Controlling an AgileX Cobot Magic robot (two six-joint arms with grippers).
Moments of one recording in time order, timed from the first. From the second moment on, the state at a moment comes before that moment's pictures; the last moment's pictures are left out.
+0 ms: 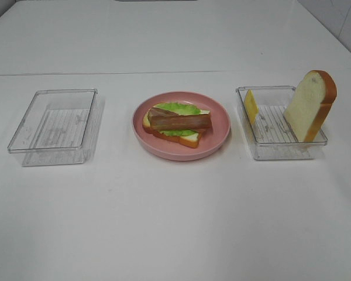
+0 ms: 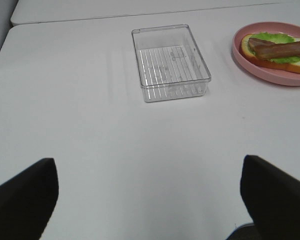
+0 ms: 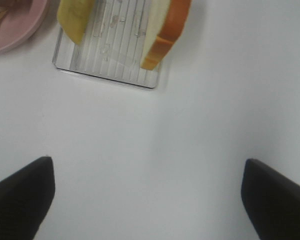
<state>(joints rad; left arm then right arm) 0.05 0.00 -0.52 -0.14 1.08 0.11 0.08 1.29 -1.11 -0.06 1.00 -0.07</state>
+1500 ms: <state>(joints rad) 0.05 0.00 -0.52 -0.14 1.08 0.11 0.29 2.05 -1.69 -0.01 1.03 0.10</state>
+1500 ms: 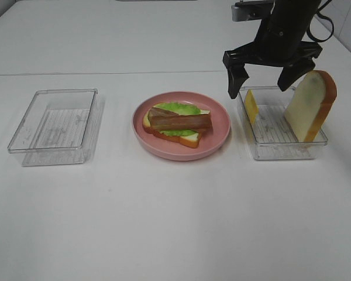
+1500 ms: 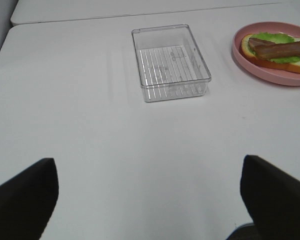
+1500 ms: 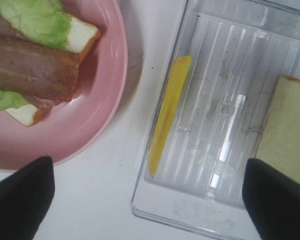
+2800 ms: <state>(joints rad) 0.05 0.00 -0.52 -0.14 1.08 0.11 0.29 2.18 -1.69 -0.03 0.96 0.09</state>
